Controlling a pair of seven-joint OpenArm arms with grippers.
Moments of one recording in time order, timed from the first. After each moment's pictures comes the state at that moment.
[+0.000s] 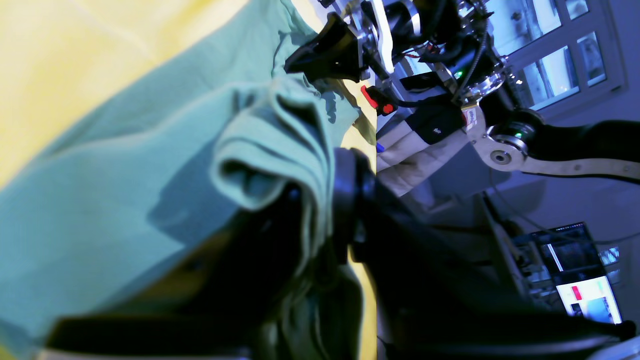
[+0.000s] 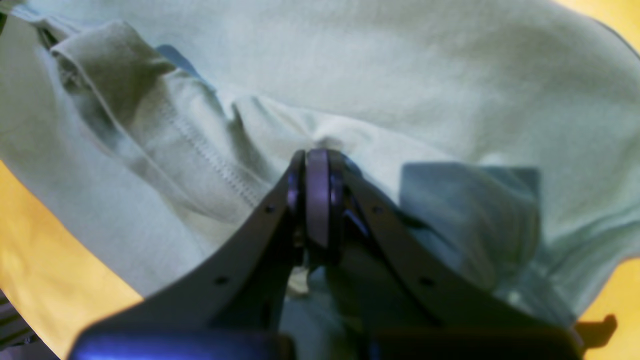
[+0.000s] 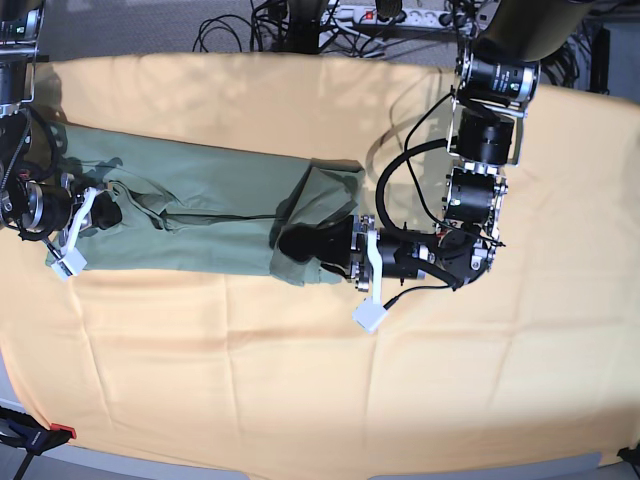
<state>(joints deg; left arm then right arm) -24.3 -7.5 8.3 61.3 -87.3 -46.4 81.6 7.5 37.2 4.2 72.8 50.3 39.1 -63.4</state>
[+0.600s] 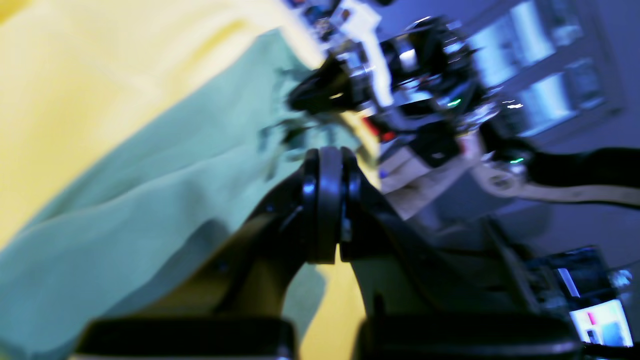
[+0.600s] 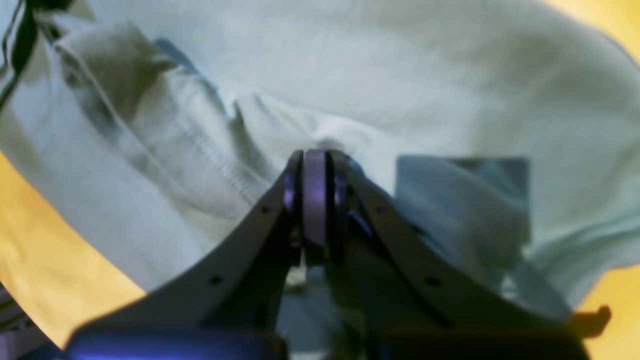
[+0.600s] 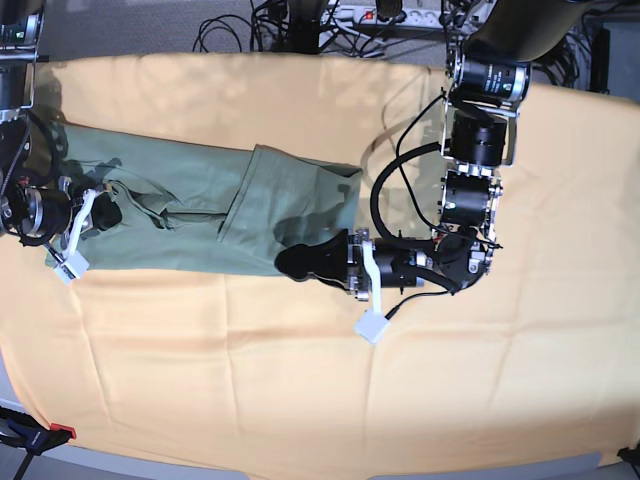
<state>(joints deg) -24.9 -5.7 4.3 61.3 -82.5 -46.5 78.3 10.3 37.1 4.0 72.6 51.8 39.8 -65.4</state>
